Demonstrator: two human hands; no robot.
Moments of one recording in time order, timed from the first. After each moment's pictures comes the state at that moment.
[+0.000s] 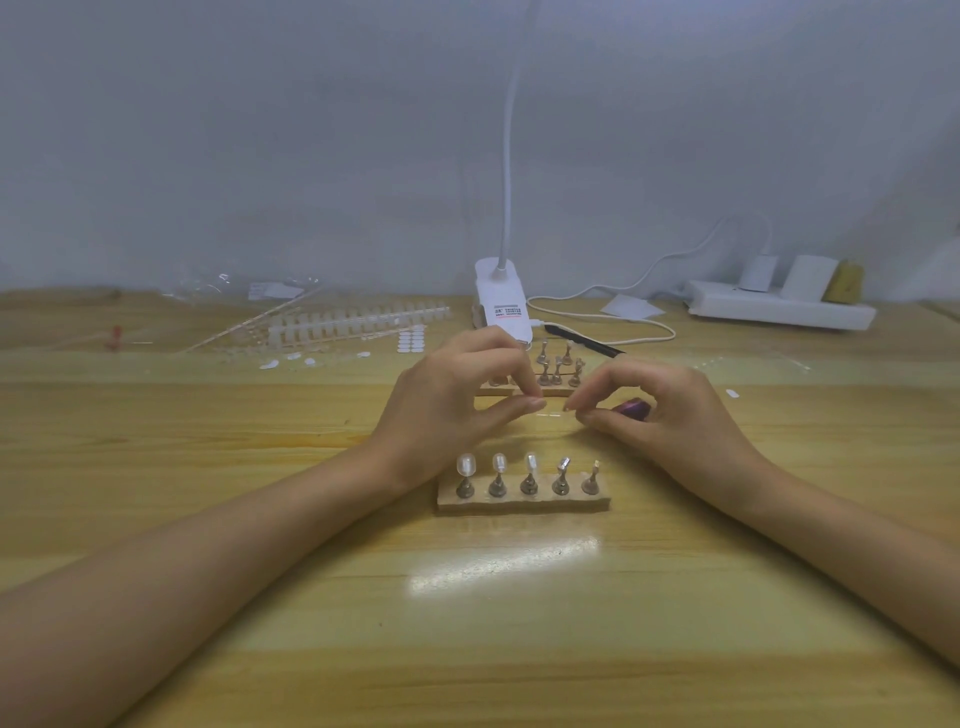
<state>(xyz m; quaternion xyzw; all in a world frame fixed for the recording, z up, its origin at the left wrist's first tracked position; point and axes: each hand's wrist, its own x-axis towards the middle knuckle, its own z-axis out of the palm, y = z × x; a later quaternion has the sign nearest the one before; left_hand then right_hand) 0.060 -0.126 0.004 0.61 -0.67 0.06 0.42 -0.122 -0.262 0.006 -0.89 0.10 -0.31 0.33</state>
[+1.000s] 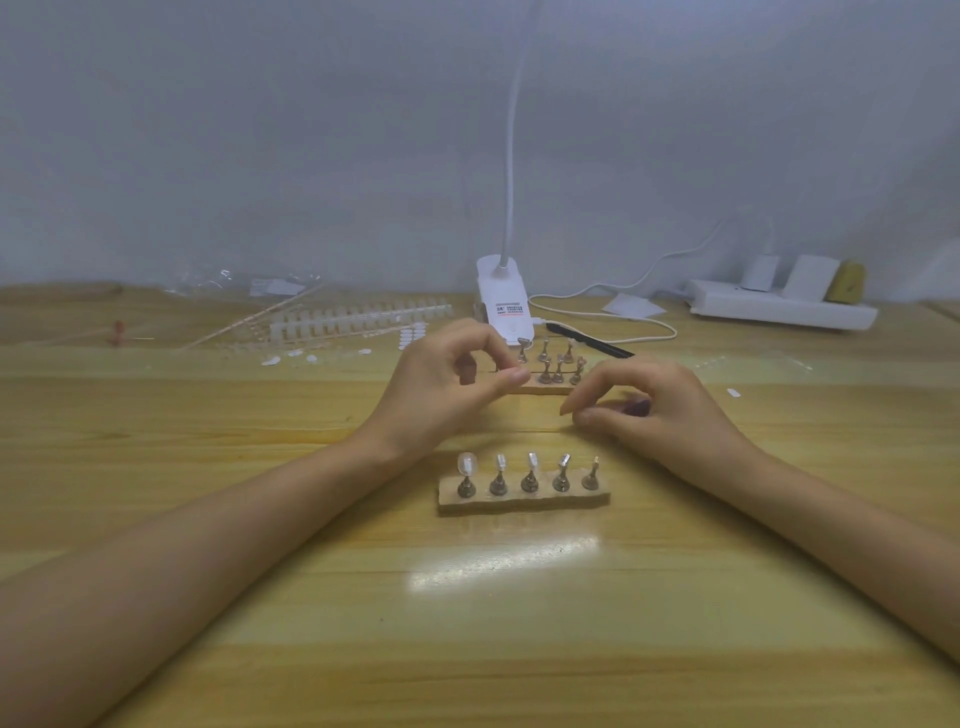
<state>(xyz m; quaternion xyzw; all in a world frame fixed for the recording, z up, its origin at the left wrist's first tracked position) 0.066 -0.129 0.007 0.64 -0.57 -0.03 0.52 -0.117 -0.268 0.008 -0.90 0.13 -0.27 0.31</state>
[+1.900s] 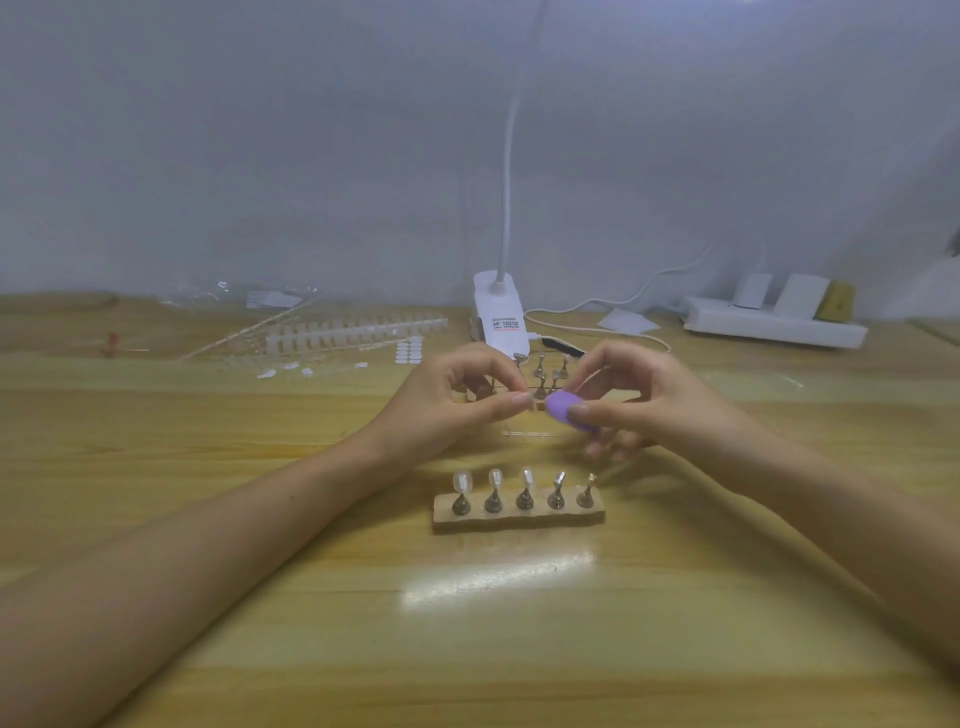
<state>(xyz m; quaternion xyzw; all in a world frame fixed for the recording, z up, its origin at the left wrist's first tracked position) 0.070 -0.130 0.008 0.58 -0.59 -0.17 0.54 -0.115 -0.269 0.032 -0.81 0.18 -0.18 0.53</state>
